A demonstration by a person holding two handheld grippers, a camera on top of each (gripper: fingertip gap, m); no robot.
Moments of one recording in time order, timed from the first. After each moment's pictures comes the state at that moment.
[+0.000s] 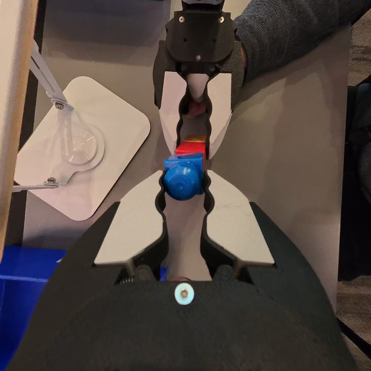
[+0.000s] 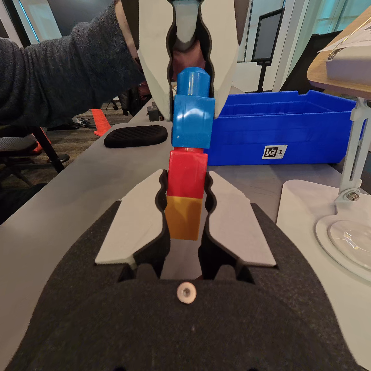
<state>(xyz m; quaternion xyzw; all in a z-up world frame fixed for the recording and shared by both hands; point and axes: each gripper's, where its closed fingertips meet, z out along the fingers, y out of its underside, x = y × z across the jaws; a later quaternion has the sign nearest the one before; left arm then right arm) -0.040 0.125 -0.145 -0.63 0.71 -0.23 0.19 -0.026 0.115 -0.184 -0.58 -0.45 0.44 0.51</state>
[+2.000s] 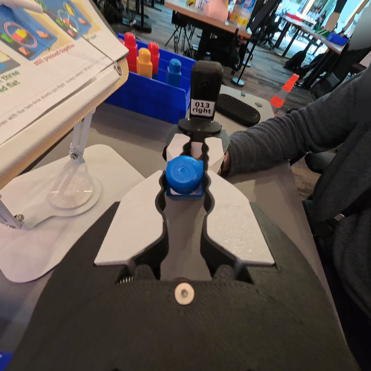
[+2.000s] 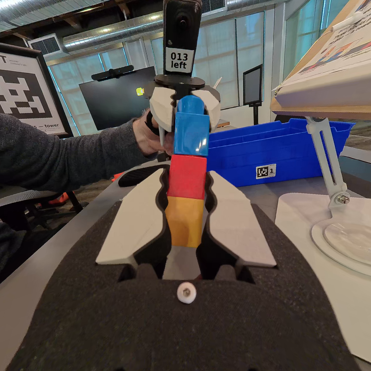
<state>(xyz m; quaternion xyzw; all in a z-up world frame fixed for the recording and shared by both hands) -0.009 0.140 -0.124 -0.62 0.55 -0.47 0.32 0.001 0.126 -0.156 -0.54 -0.36 0.53 0.54</state>
